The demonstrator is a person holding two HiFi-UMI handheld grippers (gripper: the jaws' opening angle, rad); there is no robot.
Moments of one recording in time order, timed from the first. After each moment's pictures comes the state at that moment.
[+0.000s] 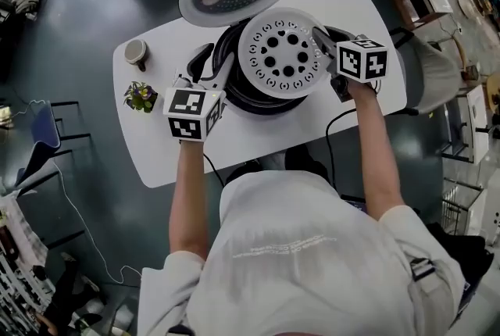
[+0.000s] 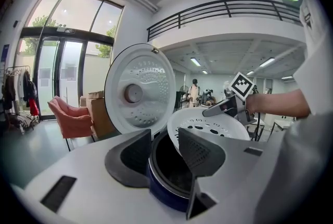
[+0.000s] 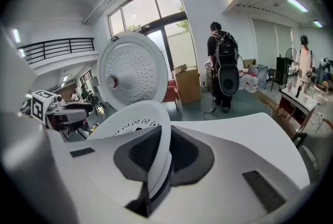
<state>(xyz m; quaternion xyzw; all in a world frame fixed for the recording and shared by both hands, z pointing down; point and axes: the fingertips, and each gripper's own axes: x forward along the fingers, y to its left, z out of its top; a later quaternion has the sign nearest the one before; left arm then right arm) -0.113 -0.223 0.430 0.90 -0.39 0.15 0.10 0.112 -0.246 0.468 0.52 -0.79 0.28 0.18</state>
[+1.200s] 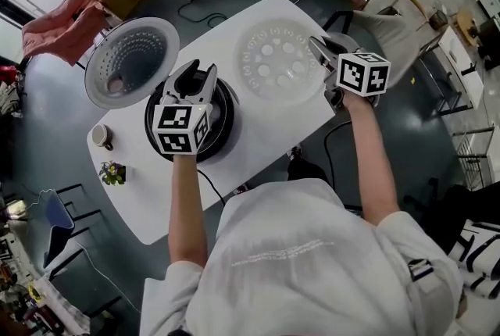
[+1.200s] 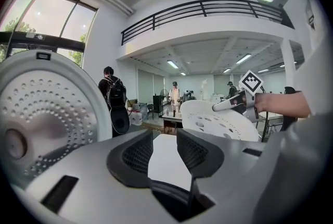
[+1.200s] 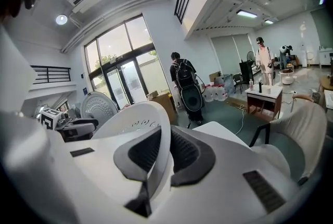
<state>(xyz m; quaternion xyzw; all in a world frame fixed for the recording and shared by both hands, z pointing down) 0.141 -0.228 0.381 0.94 -0.29 0.15 0.04 0.384 -0.165 0.404 0.64 -0.72 0.28 0.02</state>
